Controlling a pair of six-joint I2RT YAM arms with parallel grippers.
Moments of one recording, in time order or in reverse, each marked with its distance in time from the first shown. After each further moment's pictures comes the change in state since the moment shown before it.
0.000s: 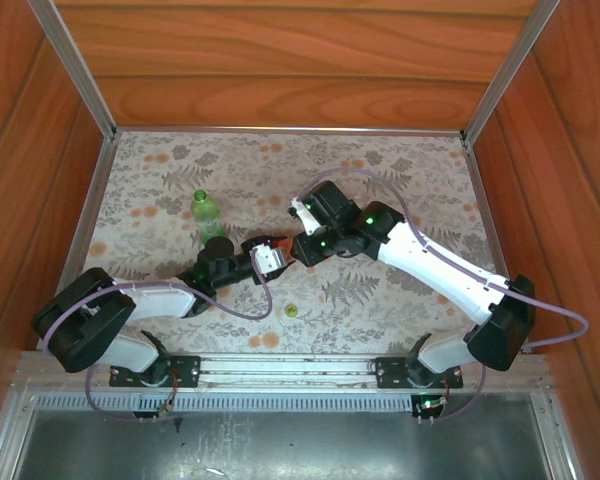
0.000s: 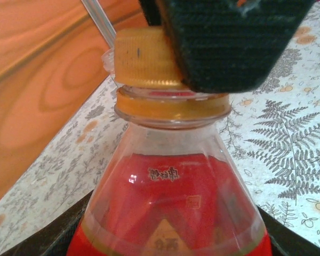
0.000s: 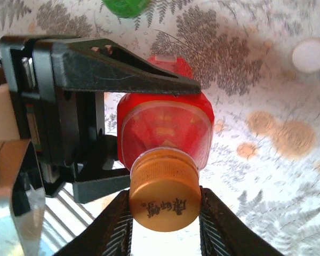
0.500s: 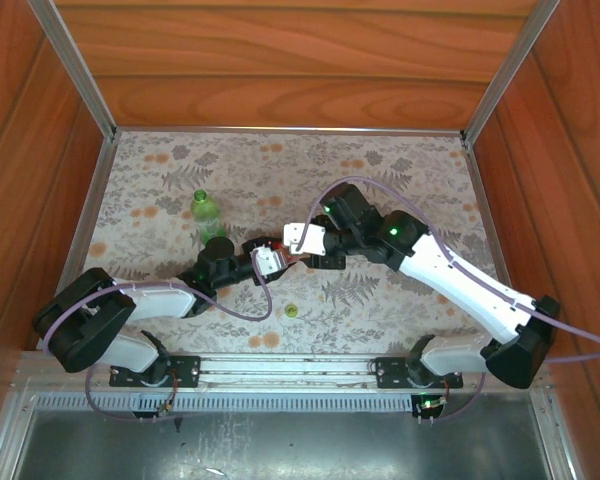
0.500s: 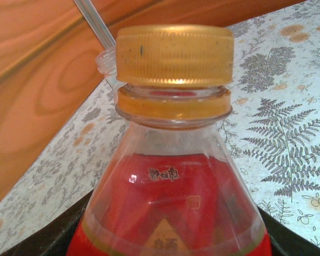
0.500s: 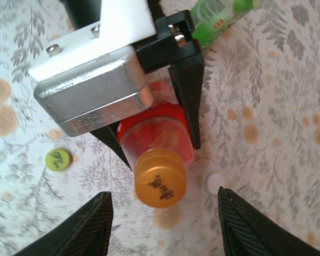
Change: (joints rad) left arm -0.001 0.000 0.000 -0.005 0.011 0.007; right arm -0.006 -0.111 -0.048 0.058 -0.031 -1.100
